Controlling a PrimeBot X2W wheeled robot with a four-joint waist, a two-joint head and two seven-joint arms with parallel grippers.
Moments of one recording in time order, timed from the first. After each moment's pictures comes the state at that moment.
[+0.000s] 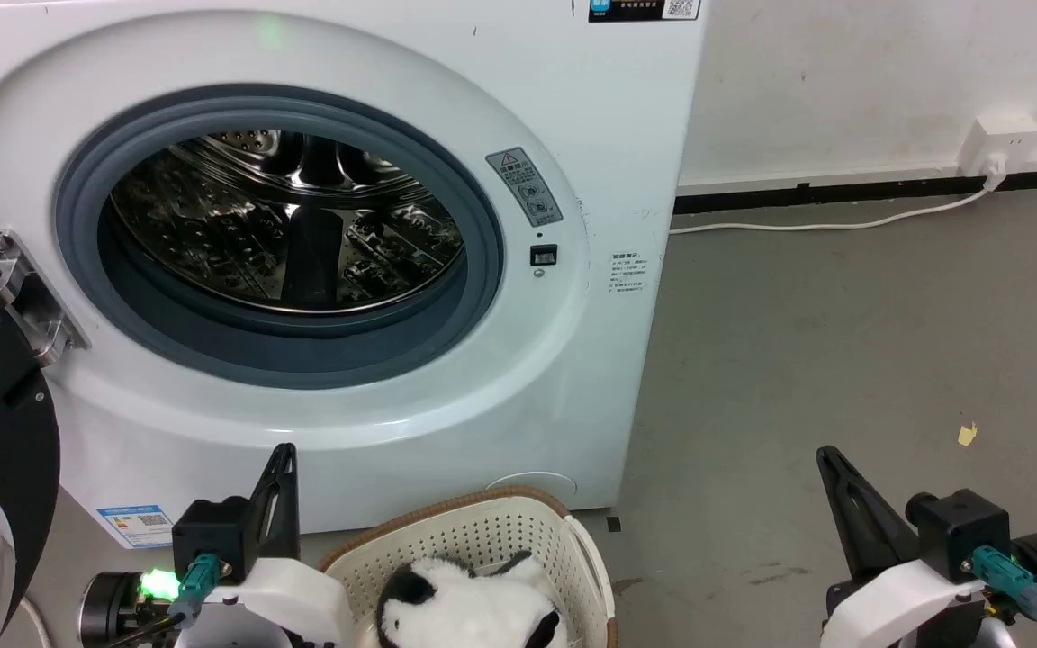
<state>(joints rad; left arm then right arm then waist) 0.00 0.05 0.00 0.00 0.00 0.00 0.00 0.01 -0.05 0.00 0.00 0.01 0.13 0.00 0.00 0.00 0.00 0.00</state>
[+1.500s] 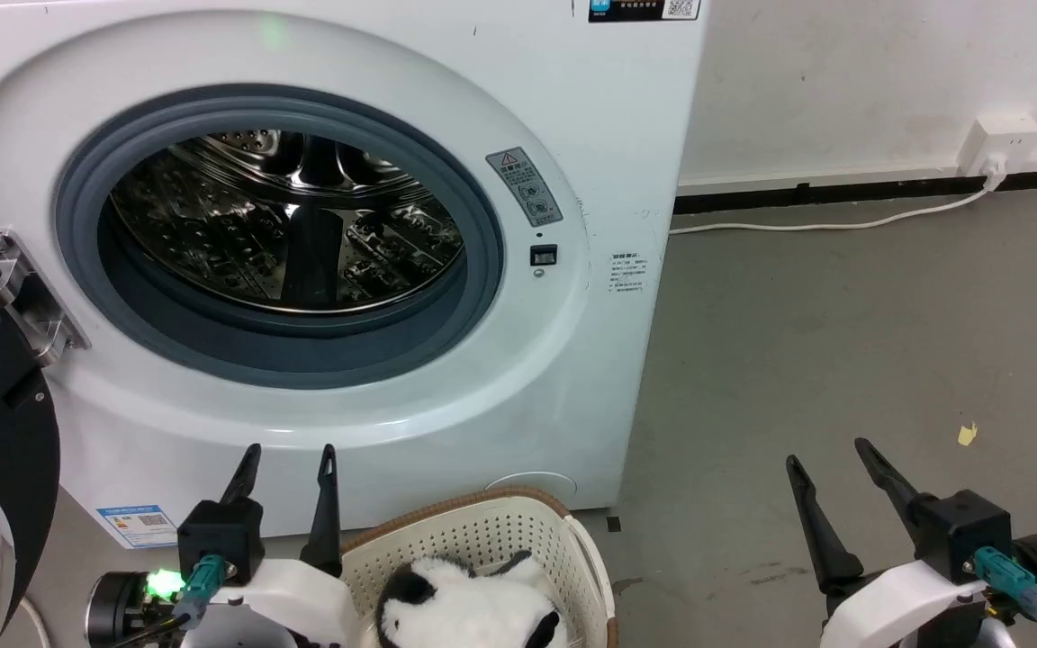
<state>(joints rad) 0.00 0.05 -0.01 0.01 0.00 0.01 0.00 0.01 -0.05 0.00 0.00 0.01 0.13 0.00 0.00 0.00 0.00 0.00</state>
